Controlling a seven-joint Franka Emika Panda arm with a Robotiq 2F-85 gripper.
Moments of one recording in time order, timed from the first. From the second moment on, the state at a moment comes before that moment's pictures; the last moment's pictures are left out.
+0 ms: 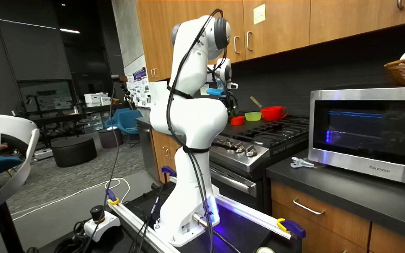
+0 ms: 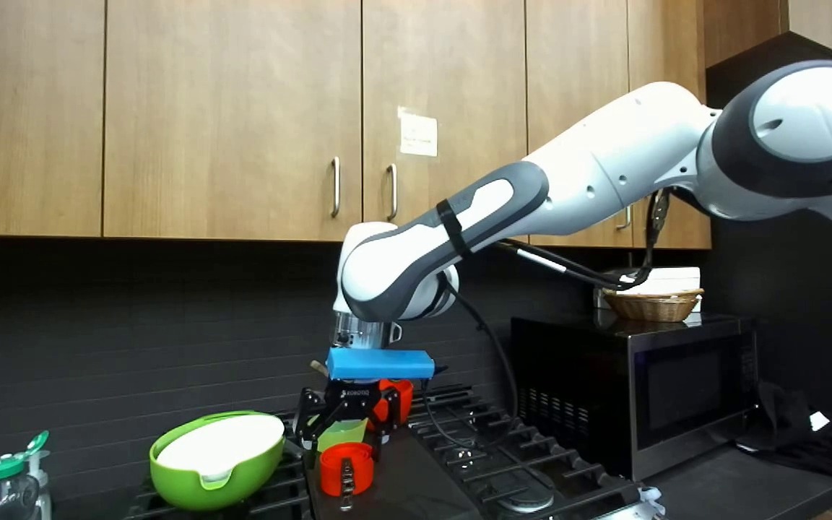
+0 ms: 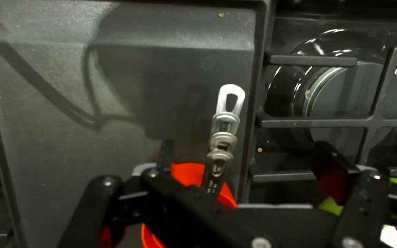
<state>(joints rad) 0.30 0.34 0.16 -1.74 0.04 2.19 0.63</state>
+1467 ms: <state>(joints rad) 0.30 0.37 0.15 -1.72 0.04 2.19 0.63</state>
